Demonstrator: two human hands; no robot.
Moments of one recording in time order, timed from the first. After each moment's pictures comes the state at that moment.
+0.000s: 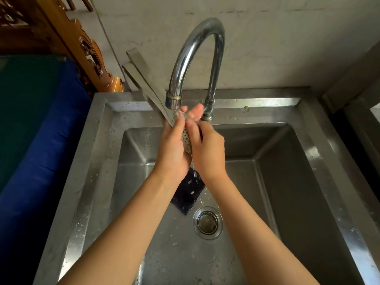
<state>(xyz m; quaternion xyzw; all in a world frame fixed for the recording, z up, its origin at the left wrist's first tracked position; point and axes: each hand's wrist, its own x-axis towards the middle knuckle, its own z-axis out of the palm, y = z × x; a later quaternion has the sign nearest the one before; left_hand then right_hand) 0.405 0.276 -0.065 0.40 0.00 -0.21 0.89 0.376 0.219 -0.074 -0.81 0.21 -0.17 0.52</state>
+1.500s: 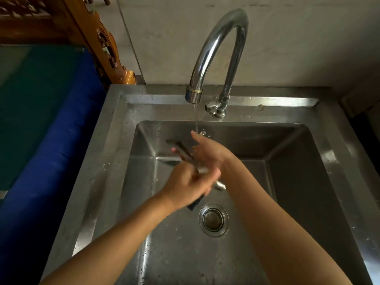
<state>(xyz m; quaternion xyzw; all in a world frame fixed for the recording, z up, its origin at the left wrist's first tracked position) 0.362 0.327 -0.104 0.77 -0.27 -0.20 0.54 0.398 0.203 -0.116 -0.44 0.19 0.34 0.81</state>
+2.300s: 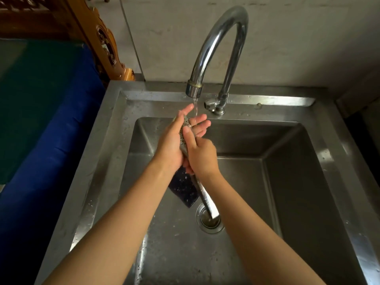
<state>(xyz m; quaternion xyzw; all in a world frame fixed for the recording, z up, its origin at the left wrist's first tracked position) 0.416 0.308 -0.091 0.53 0.03 -0.24 0.82 0.373 0.248 -0.109 -0.76 0.23 -0.01 0.60</state>
